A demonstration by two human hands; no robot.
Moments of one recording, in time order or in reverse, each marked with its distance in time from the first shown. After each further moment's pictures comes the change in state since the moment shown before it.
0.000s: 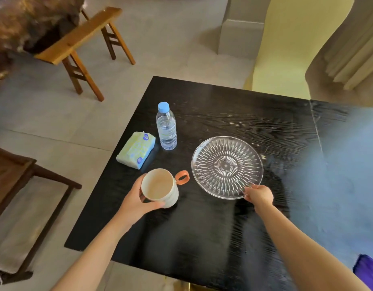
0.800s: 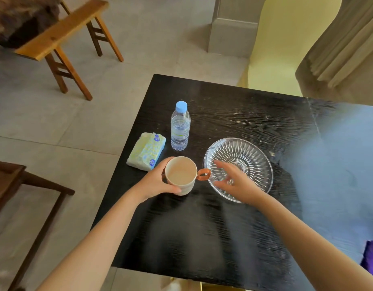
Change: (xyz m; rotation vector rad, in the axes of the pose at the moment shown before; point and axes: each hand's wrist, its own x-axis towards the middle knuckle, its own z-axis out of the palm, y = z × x) left_hand 0.074 0.016 -0.043 0.169 -0.386 0.105; right_hand -0.118 -0.050 0.065 -0.739 -0.517 -0.838
